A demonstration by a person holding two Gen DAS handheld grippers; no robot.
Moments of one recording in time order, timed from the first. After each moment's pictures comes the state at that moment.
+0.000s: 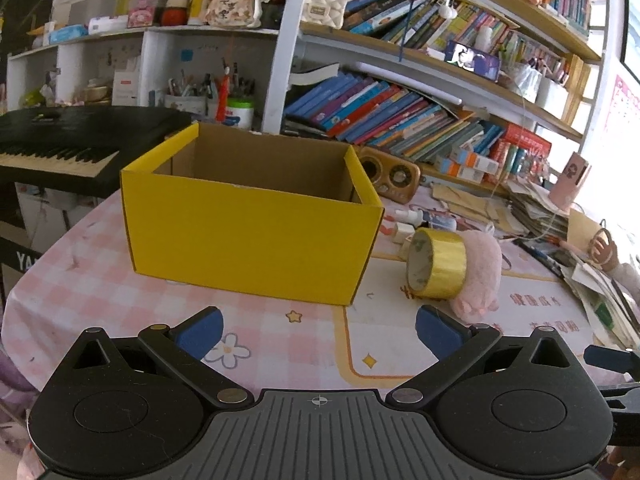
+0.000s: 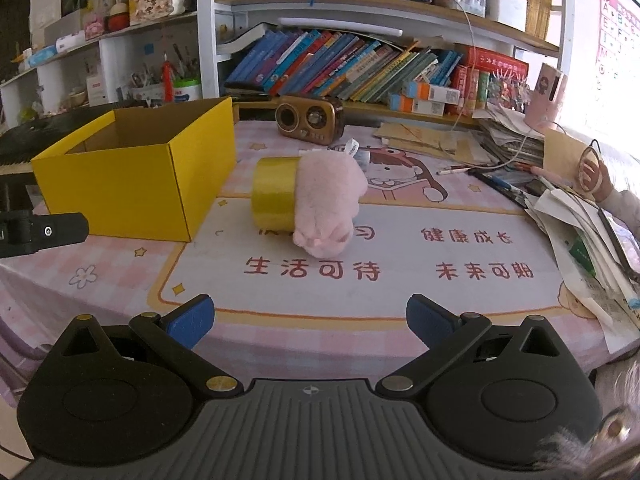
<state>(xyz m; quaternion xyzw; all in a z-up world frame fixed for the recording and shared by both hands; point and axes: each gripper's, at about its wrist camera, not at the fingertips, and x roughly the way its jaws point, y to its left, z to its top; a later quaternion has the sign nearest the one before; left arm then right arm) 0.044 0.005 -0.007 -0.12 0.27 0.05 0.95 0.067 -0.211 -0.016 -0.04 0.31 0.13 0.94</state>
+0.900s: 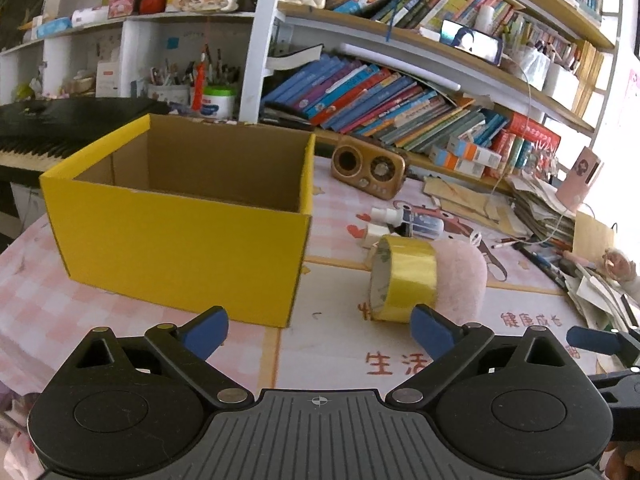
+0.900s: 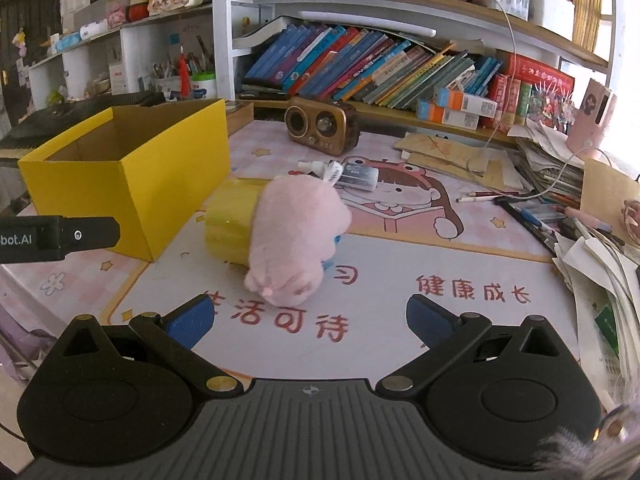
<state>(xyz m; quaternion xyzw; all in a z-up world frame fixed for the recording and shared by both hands) 0.110 -0.052 -0.009 -0.12 0.29 0.06 0.95 0.151 -0.254 -0.016 -0.07 0.31 0.20 0.93</state>
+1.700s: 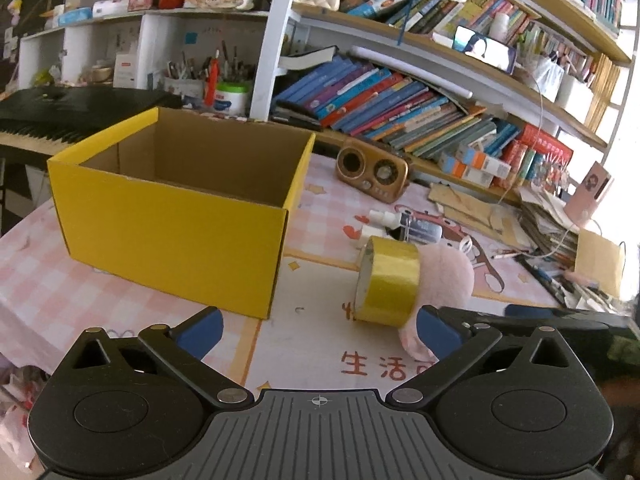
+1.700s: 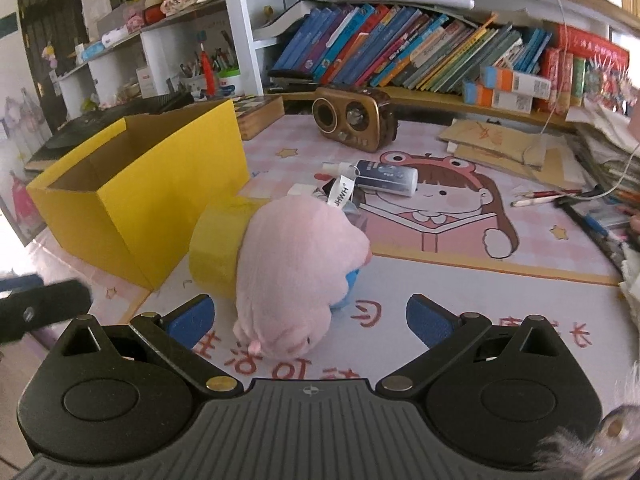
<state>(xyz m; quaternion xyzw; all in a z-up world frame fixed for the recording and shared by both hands) 0.107 -0.075 -0.002 -0.15 0.28 0.09 0.94 0.230 -0.259 -0.027 -0.02 0.34 0.28 0.89</state>
